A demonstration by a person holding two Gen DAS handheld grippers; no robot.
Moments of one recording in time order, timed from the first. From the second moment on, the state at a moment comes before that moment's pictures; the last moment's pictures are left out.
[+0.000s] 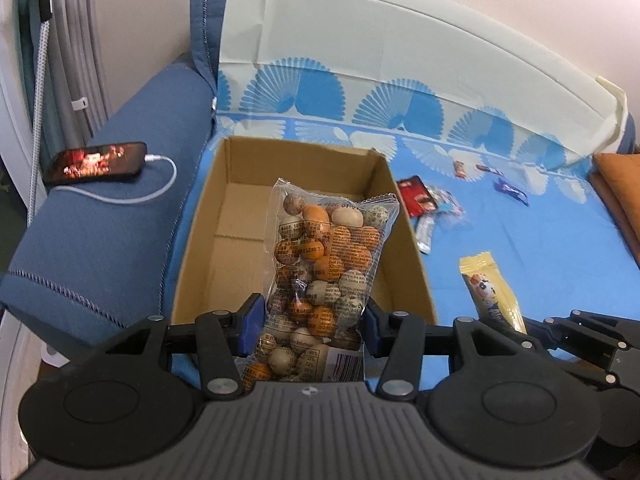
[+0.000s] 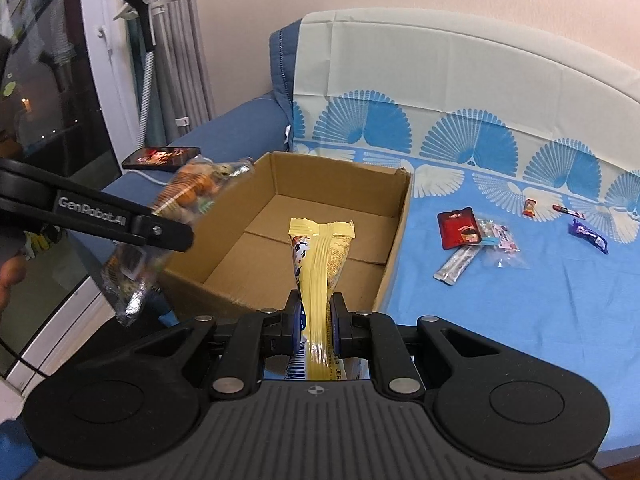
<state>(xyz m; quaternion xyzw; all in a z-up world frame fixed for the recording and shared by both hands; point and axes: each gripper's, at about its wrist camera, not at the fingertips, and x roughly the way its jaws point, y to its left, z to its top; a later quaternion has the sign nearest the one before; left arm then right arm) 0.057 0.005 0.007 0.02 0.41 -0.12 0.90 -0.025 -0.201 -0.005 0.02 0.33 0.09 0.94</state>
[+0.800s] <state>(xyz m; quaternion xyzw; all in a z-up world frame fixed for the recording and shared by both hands) 0.199 -0.007 -0.071 0.04 0.47 -0.10 0.87 0.135 -0.192 -0.068 0.05 0.40 0.09 0.91</state>
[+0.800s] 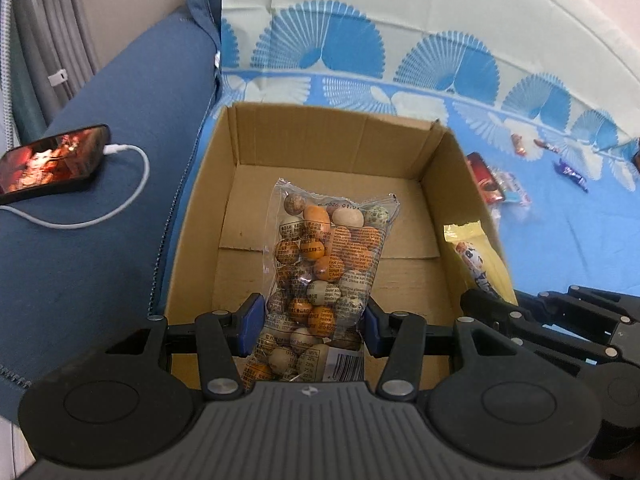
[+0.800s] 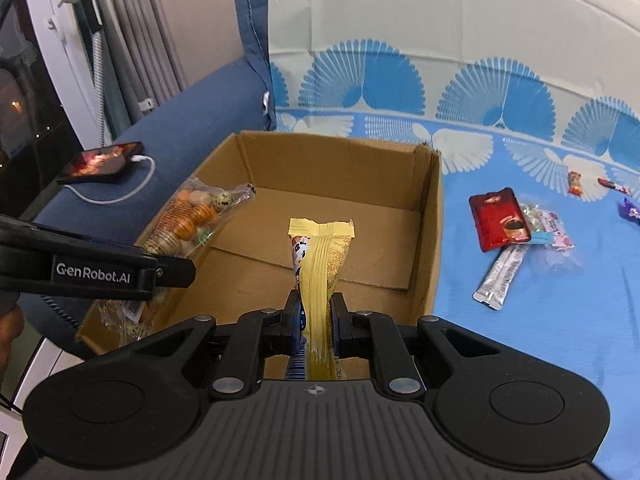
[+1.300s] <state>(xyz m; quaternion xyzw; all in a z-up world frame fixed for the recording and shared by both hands) 0.213 -0.004 -0.068 0.07 0.42 -0.05 0.90 0.163 -0.209 -0.068 0.07 0.38 0.05 0.92</state>
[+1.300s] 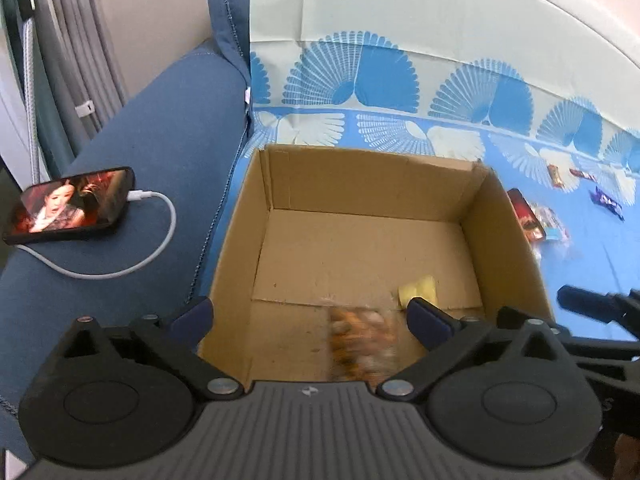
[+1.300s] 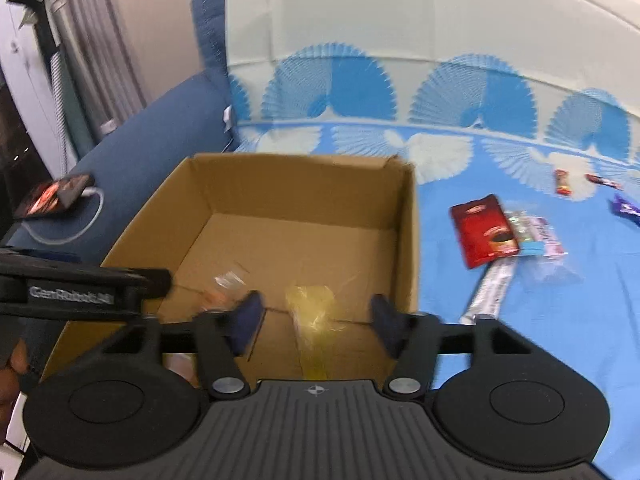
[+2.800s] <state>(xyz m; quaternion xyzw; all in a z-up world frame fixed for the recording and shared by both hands) 0.014 -0.011 0.000 0.07 0.38 -0.03 0.92 -0.056 -0.185 0.015 0.01 0.28 0.05 0.96</state>
